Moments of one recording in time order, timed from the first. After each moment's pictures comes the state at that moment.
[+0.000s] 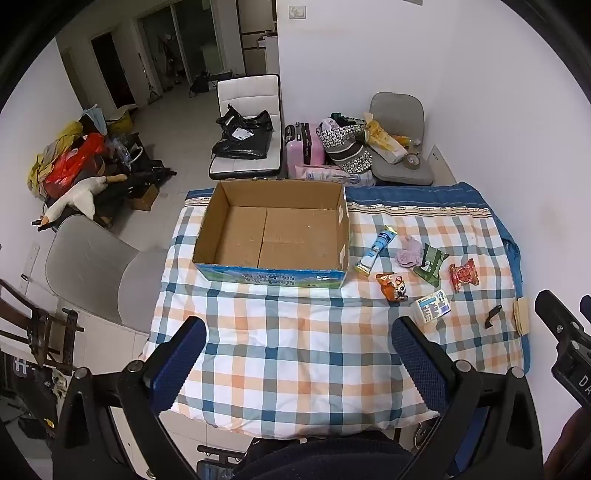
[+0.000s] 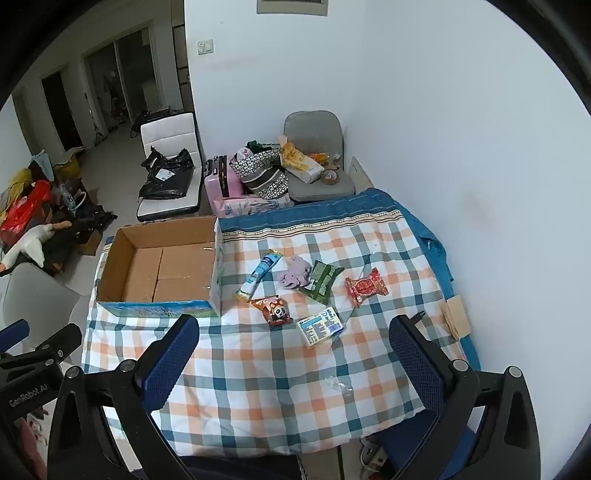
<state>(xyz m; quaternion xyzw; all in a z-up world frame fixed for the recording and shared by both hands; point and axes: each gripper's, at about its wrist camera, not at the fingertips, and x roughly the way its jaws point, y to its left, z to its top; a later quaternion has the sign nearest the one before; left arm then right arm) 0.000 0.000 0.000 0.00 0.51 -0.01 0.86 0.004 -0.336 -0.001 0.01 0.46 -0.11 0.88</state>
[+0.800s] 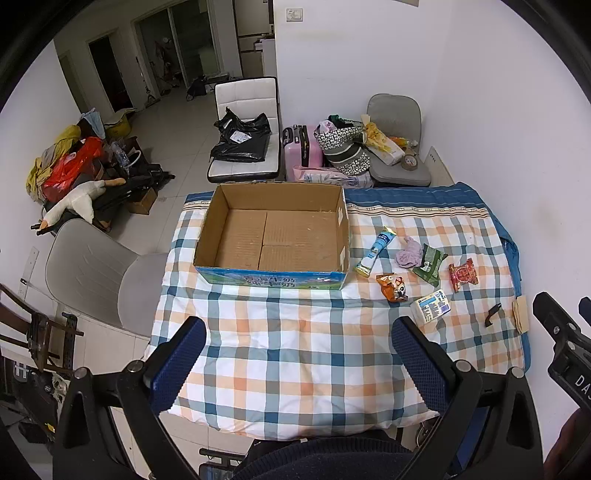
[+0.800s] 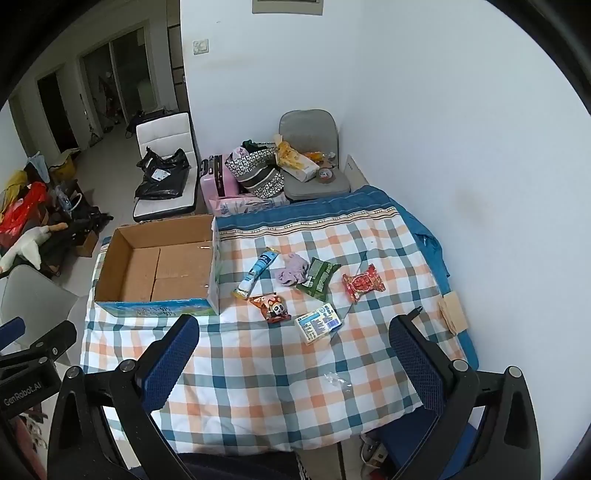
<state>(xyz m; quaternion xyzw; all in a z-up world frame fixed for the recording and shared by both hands) 0.003 0.000 0.002 0.01 0.51 -0.01 0.86 0.002 -0.330 0.000 0.00 0.46 -0.12 0.88</state>
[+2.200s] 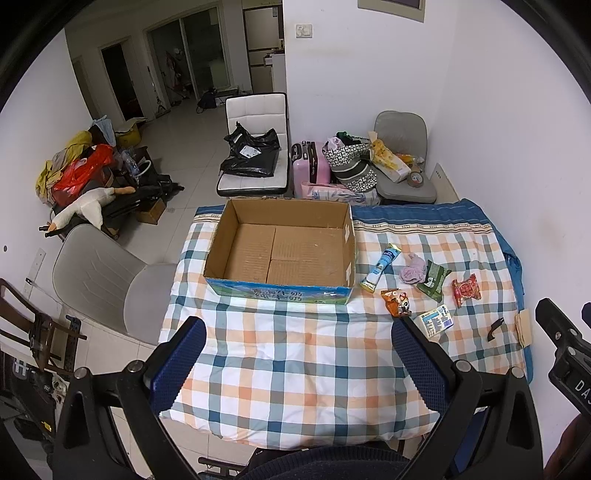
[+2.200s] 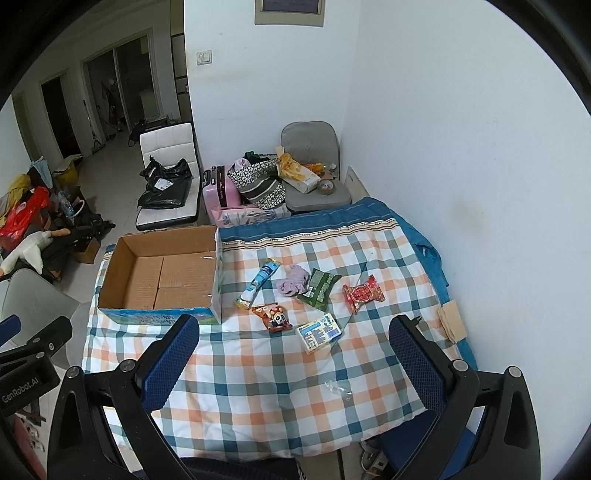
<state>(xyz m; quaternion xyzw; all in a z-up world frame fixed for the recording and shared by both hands) 0.000 0.005 0.021 0.01 0.49 0.01 0.87 0.006 -0.330 0.015 0.00 0.45 -0.12 0.88</state>
